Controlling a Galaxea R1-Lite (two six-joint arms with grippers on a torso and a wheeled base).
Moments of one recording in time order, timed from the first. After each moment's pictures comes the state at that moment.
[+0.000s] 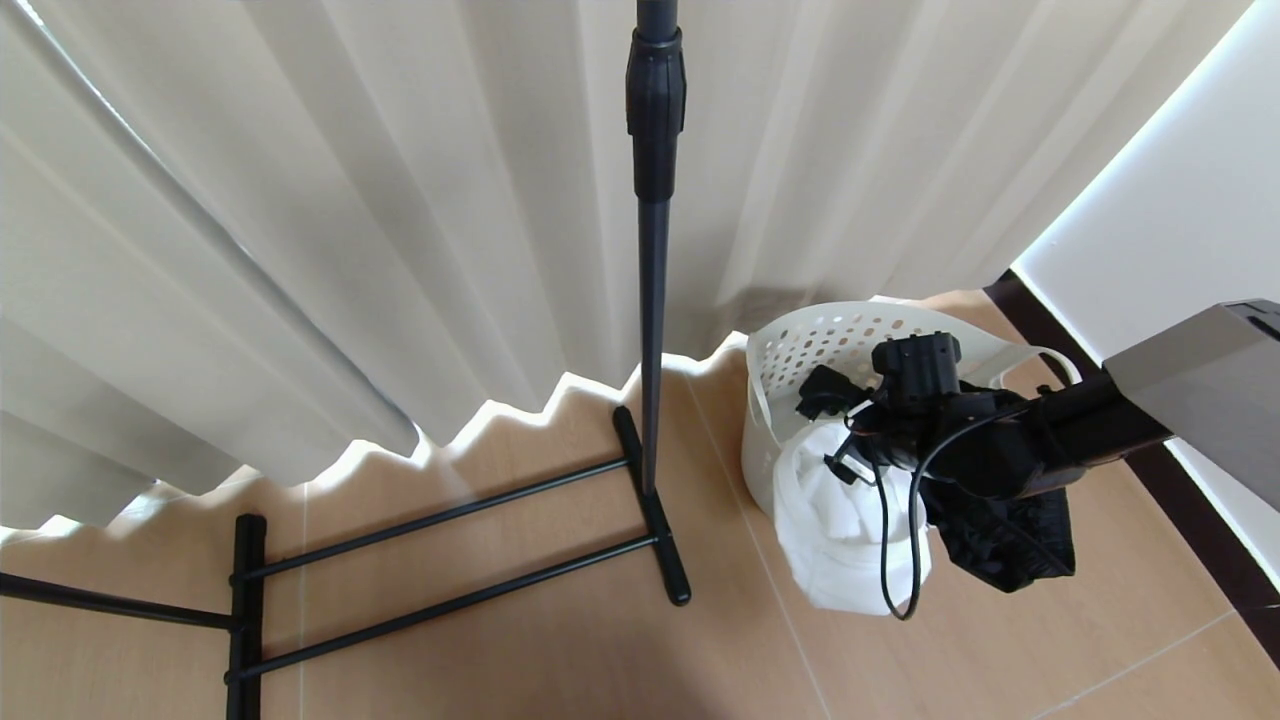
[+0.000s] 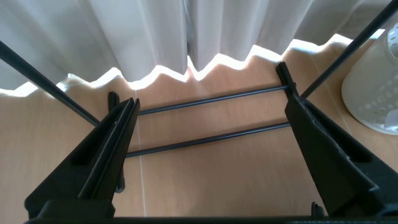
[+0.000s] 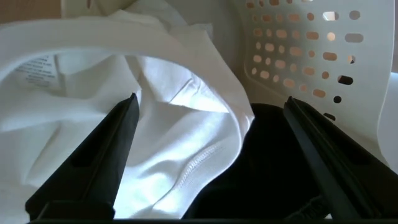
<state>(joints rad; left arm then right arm) 0.01 0.00 0.00 -0.01 0.12 -0.02 0.26 2.20 -1.22 -0.38 -0.28 -0.71</state>
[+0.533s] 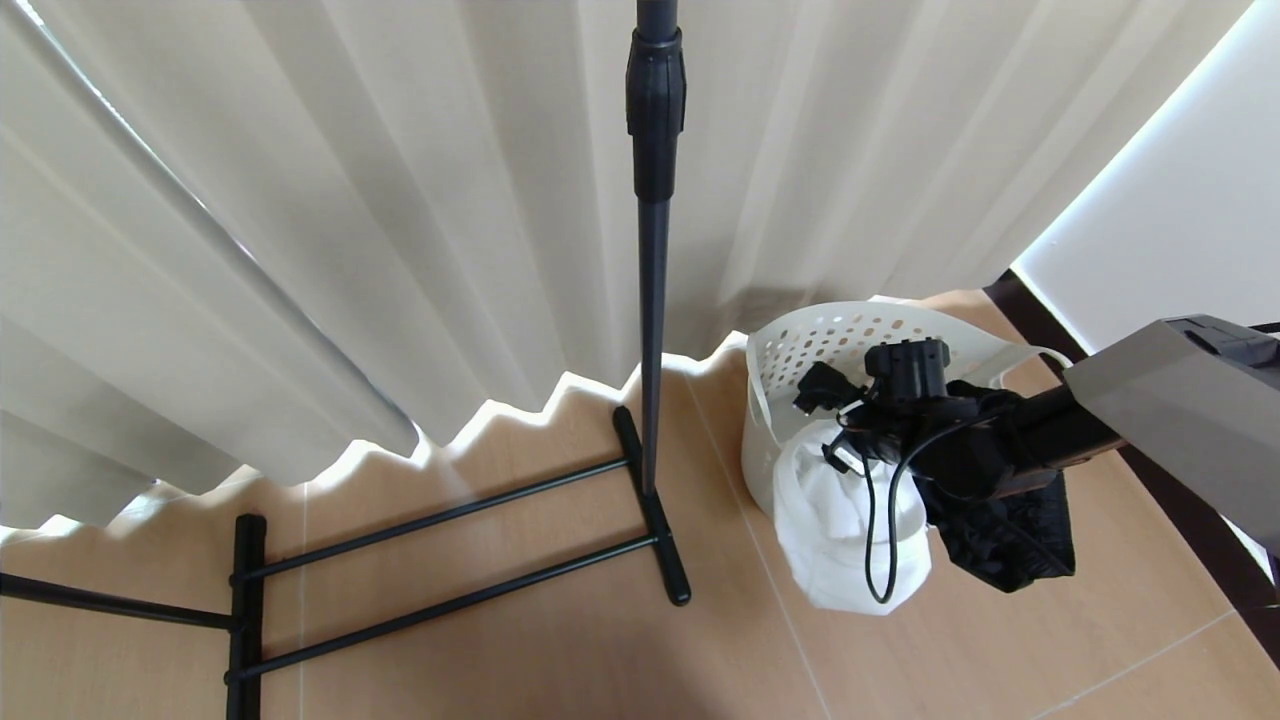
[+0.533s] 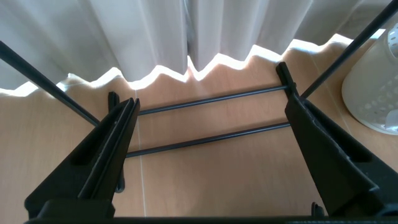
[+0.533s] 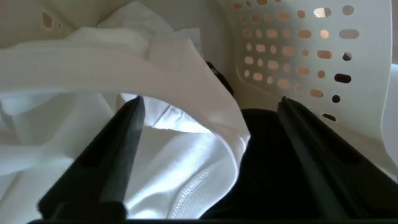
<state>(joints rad) 0.01 0.00 0.00 -0.01 0.12 -0.02 0.24 2.29 -1.27 -0.46 -0.31 -0.69</state>
